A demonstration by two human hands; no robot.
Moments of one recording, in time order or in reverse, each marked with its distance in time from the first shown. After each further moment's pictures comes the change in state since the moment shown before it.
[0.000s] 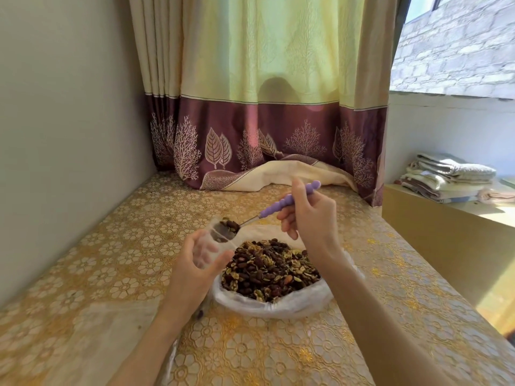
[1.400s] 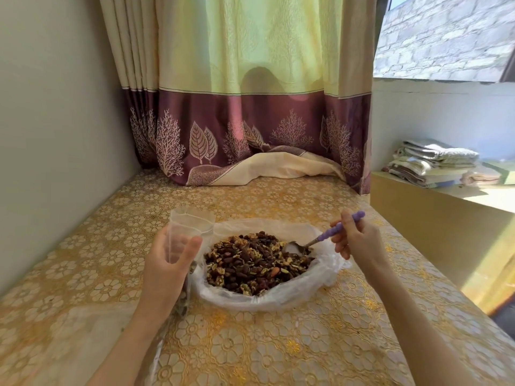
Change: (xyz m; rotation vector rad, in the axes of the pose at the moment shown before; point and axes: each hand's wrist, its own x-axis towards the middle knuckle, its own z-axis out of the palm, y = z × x) left_hand -0.001 0.013 -0.007 -0.072 0.090 -0.013; right_hand -0.007 0.059 -0.122 -0.334 0.197 0.173
